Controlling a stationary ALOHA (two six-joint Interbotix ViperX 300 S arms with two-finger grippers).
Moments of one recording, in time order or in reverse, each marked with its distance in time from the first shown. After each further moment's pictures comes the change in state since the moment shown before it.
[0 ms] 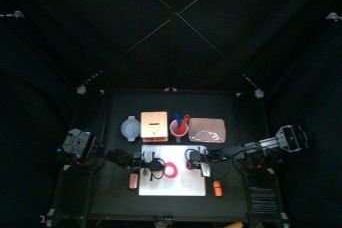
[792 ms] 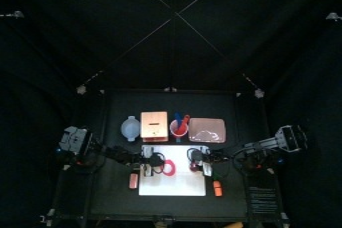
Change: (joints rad) left arm 0.043 -0.035 0.005 -0.006 0.000 0.003; right arm -0.011 0.009 0.048 0.020 -0.046 0.002
